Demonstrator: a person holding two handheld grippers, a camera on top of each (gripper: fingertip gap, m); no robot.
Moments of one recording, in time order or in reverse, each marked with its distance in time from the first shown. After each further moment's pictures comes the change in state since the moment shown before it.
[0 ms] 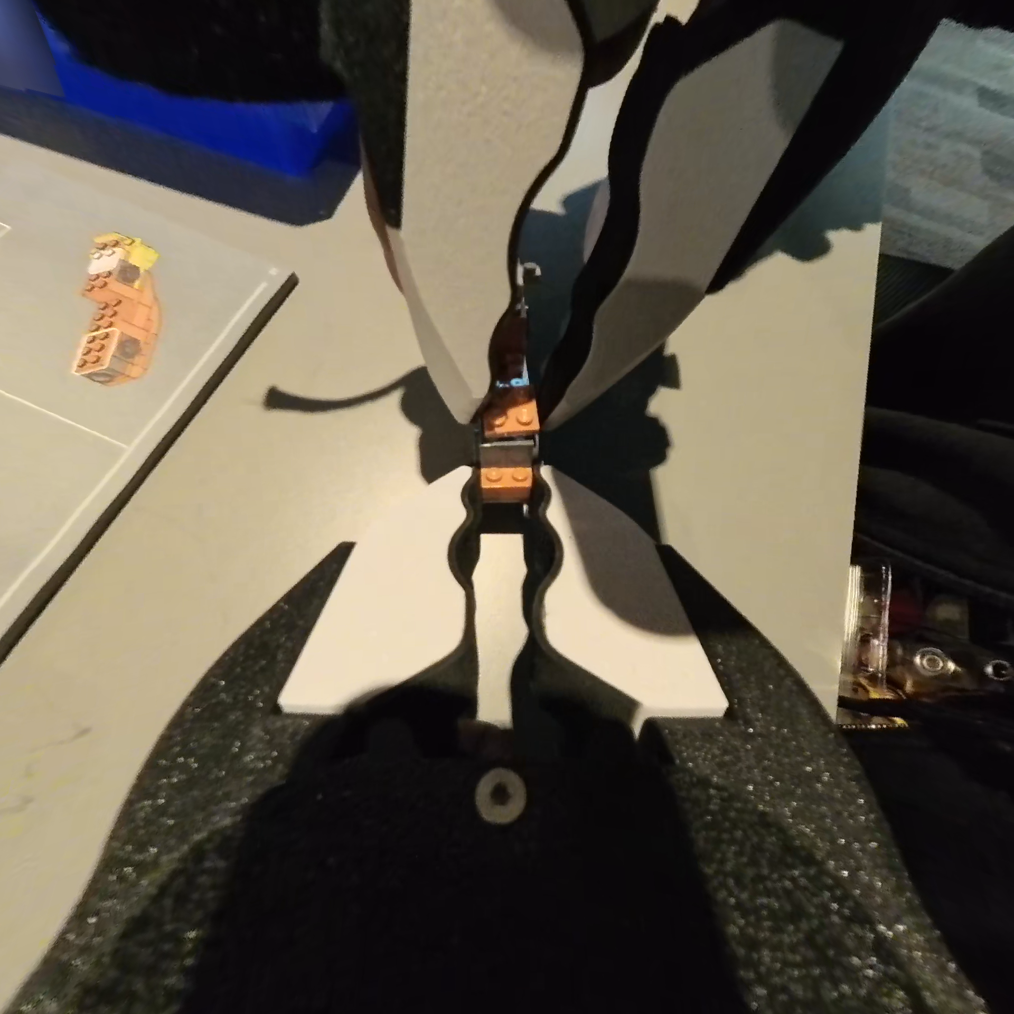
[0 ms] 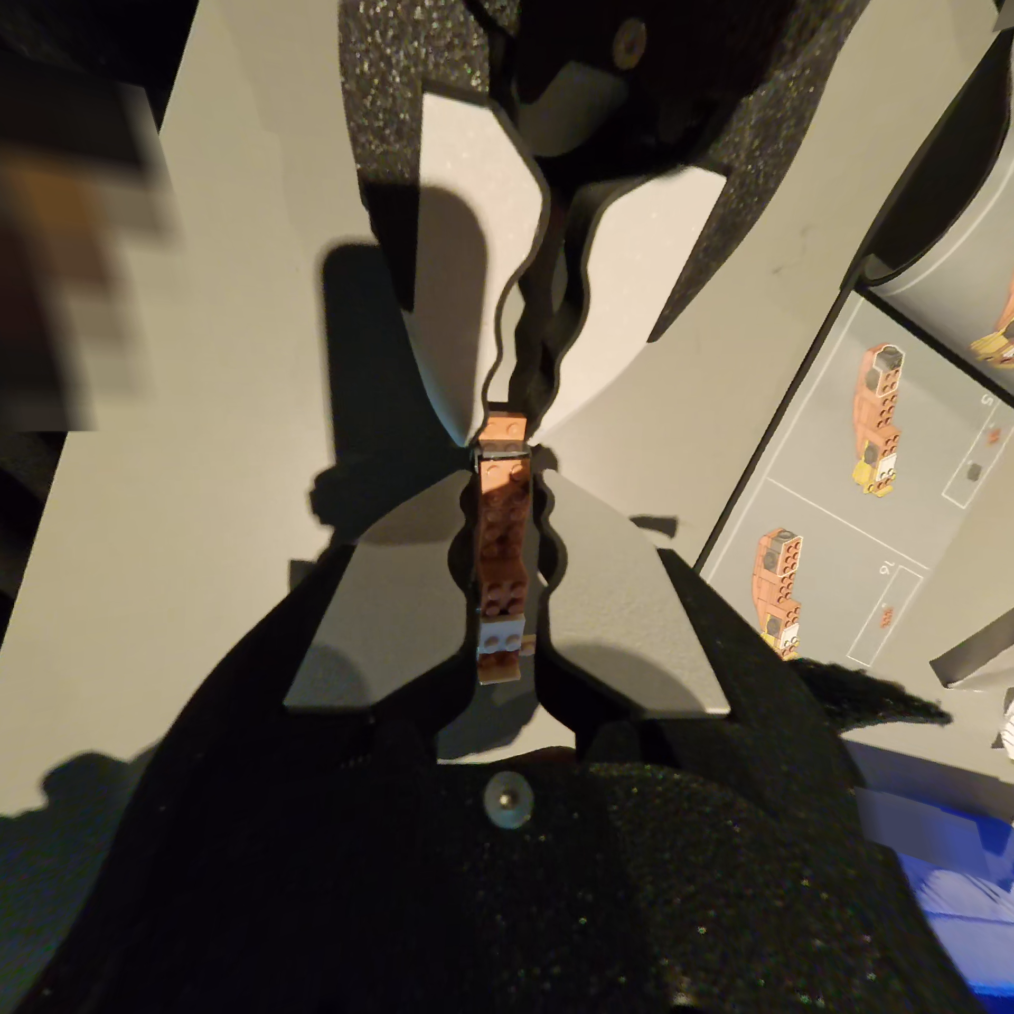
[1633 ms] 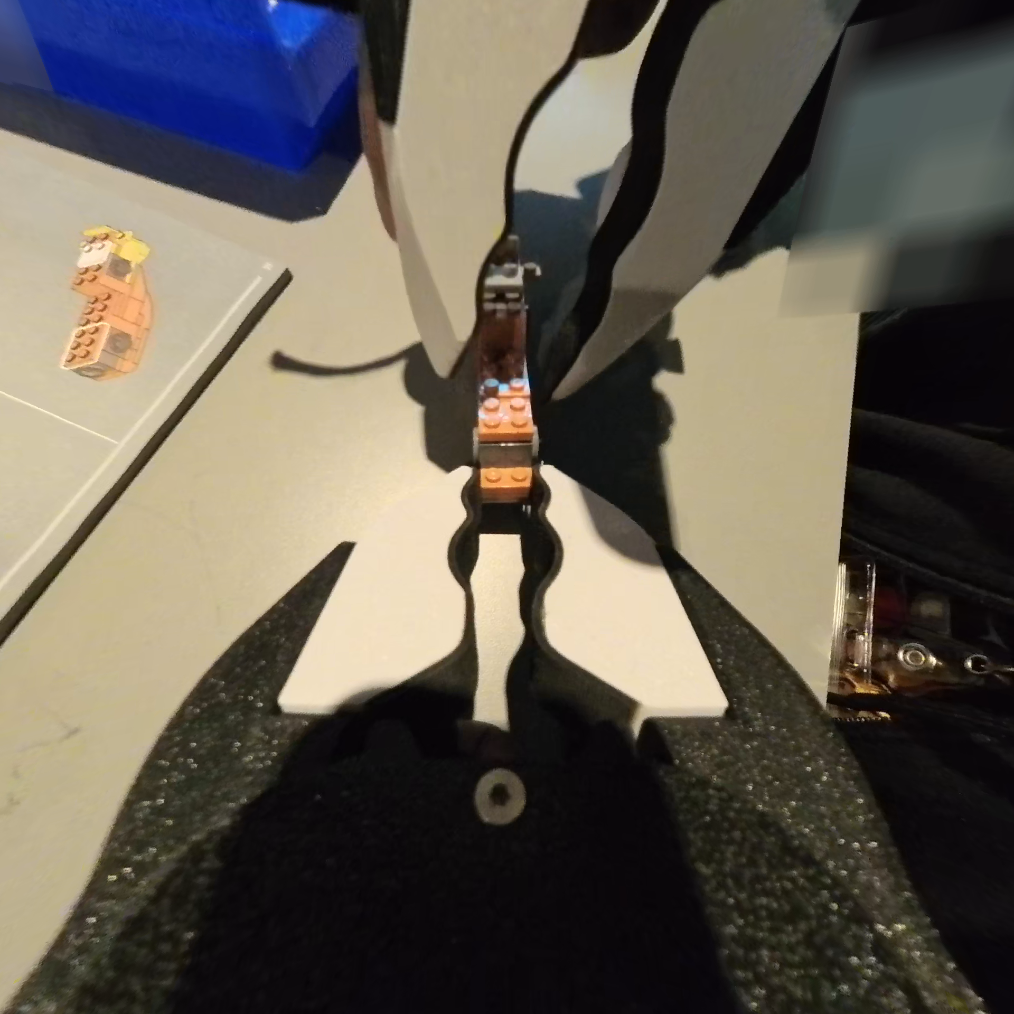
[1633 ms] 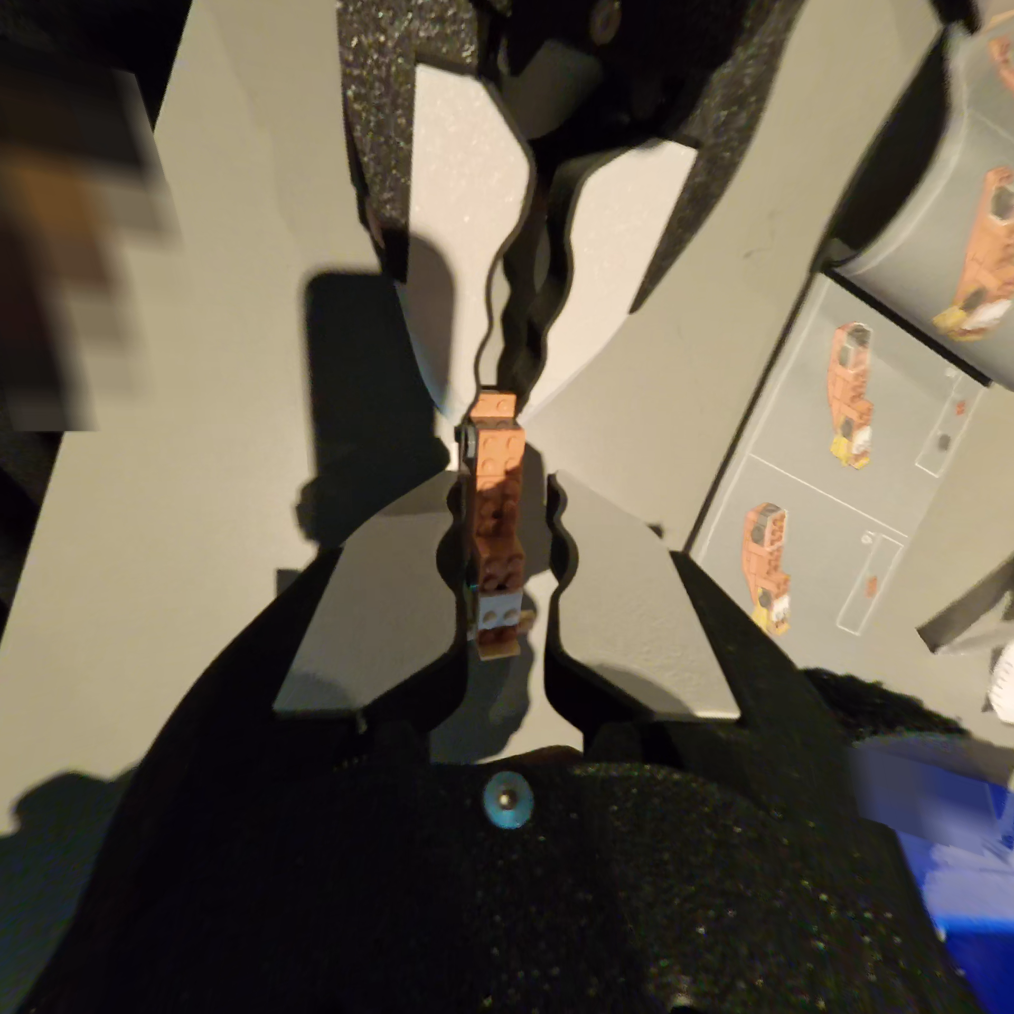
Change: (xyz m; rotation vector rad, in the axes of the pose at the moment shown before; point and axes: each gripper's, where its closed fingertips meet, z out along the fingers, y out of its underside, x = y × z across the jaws) left arm 0.002 0.001 -0.001 0.003 0.018 -0.012; right arm 0.003 0.004 -0.008 0.036 0.053 0.030
